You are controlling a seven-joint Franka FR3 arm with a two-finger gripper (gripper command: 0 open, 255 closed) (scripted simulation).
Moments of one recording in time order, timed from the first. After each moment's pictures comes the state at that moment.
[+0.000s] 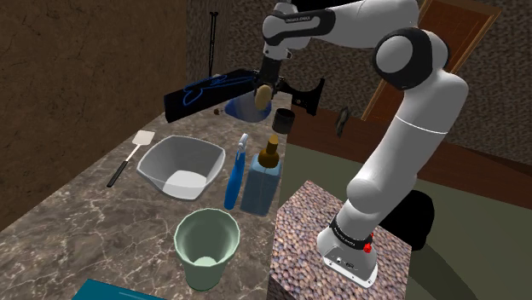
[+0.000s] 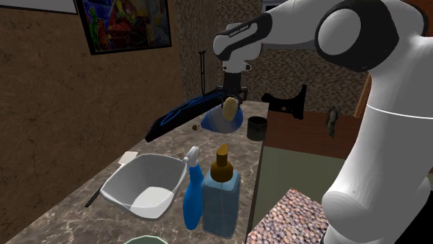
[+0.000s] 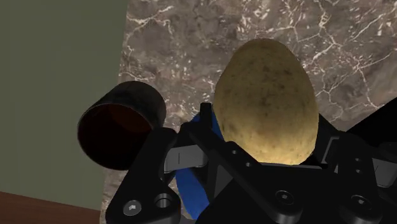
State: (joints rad) arm -0.30 0.09 0.01 -1.79 0.05 1.87 0.55
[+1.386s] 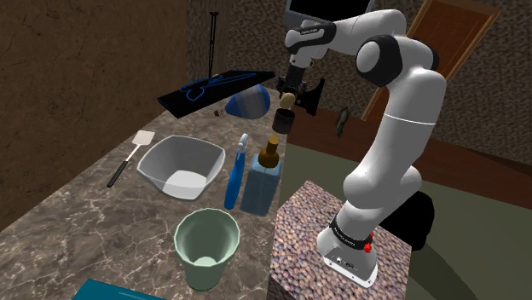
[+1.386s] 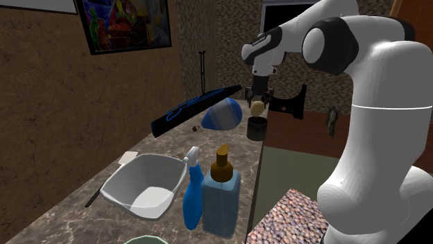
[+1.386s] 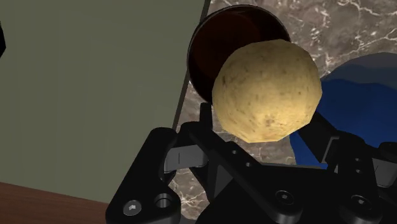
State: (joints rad) arm -0.47 0.25 -0.11 -1.66 0.07 1.88 0.25
